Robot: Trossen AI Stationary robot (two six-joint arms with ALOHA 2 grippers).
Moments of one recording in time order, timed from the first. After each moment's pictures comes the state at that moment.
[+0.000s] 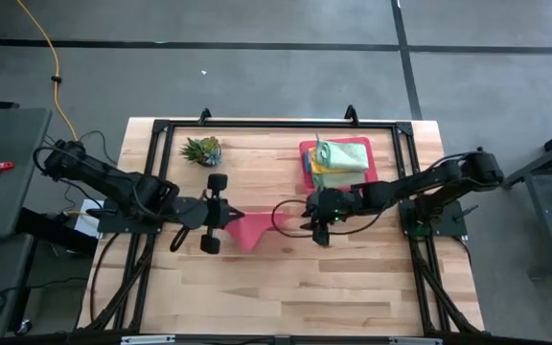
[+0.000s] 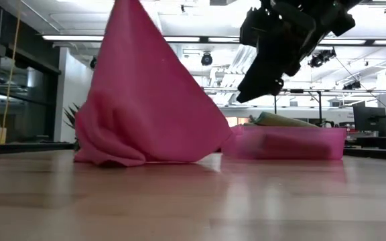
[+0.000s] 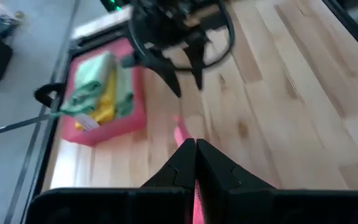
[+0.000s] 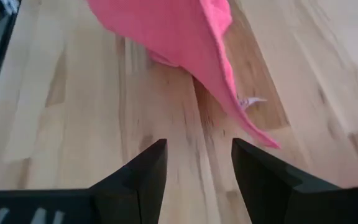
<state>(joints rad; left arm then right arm) -0.29 1.22 1.16 -0.65 -0.46 0.07 0.12 1.46 0.80 -0.08 0.01 0.33</state>
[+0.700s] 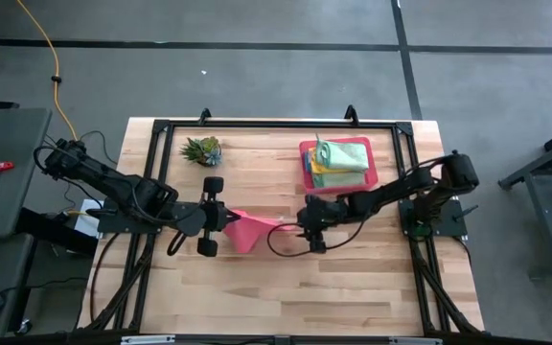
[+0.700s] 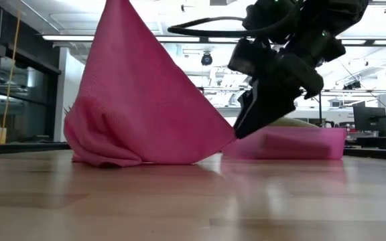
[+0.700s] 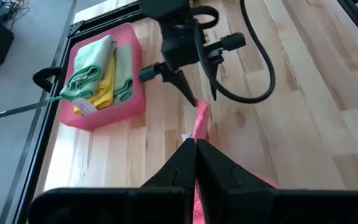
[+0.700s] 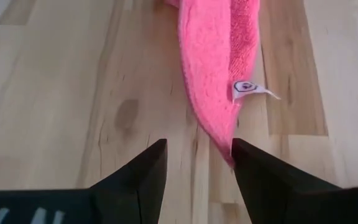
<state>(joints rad) -0.33 1.22 1.16 -0.71 -0.50 -0.02 0.13 1.68 0.80 0.05 -0.01 0.07</state>
